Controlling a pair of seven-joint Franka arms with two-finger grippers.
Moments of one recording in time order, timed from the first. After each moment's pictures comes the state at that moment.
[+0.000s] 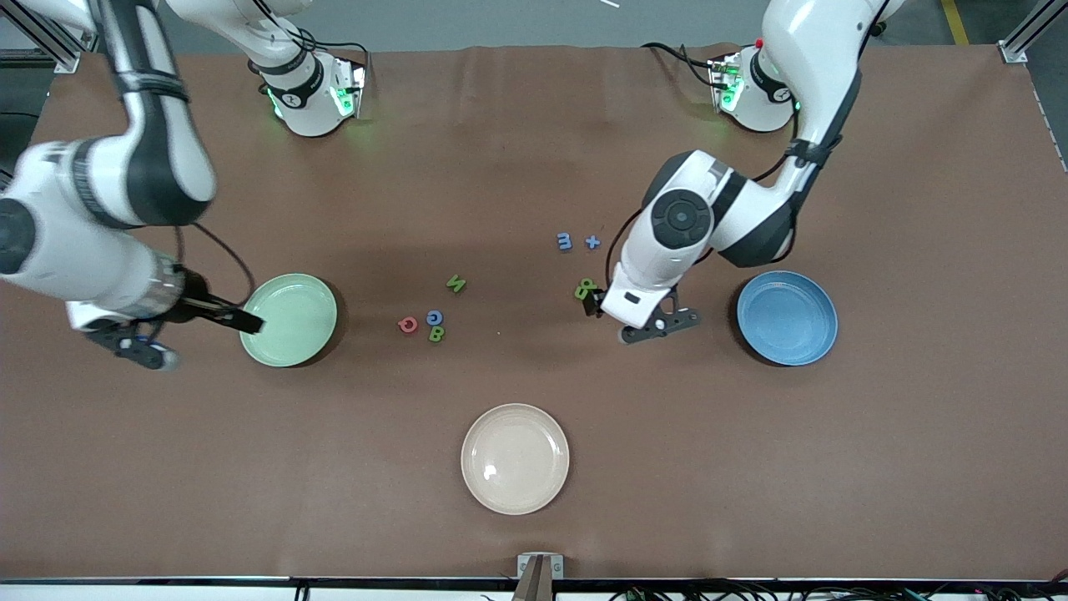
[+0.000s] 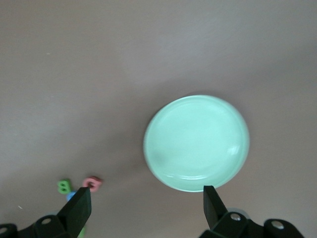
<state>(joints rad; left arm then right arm) -0.40 0.49 -0.24 -1.74 0.04 2.23 -0.88 0.19 0.23 -0.08 -1.82 0.09 1.99 0.55</state>
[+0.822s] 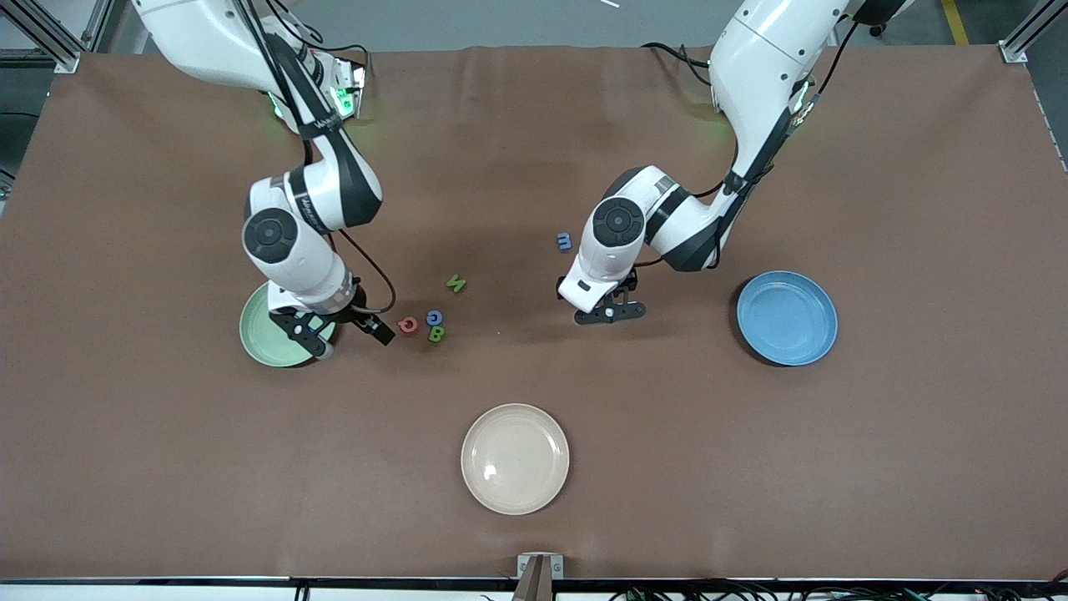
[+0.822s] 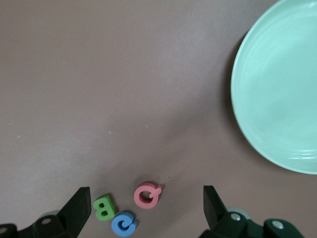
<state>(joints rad) -0.49 0.61 -0.24 -1.83 0.12 2.39 -0.88 0.44 0.38 -0.07 -2.06 0.09 2.49 0.97</state>
